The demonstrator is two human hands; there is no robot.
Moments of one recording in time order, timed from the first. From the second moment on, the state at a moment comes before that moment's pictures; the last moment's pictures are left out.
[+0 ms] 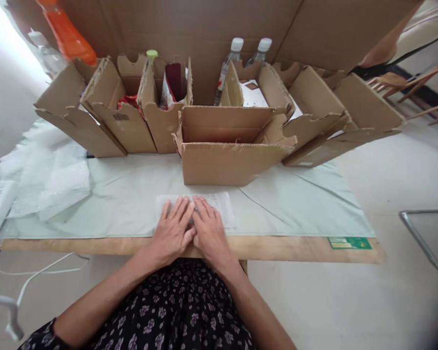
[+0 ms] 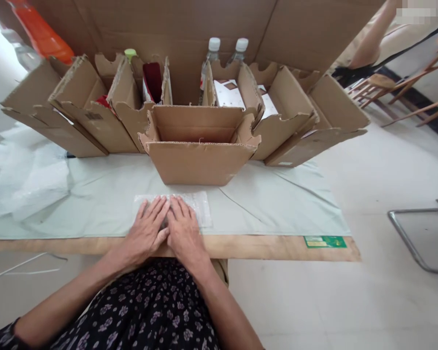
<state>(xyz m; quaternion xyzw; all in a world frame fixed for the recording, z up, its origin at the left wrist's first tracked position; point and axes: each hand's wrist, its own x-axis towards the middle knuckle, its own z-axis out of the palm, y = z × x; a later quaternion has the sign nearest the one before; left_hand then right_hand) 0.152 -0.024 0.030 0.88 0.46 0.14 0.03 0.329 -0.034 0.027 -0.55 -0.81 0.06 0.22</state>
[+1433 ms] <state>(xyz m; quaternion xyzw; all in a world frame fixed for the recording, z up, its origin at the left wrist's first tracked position) 0.123 0.000 0.021 0.73 0.59 0.25 0.23 0.442 -0.040 0.004 -0.65 -0.65 0.17 0.35</state>
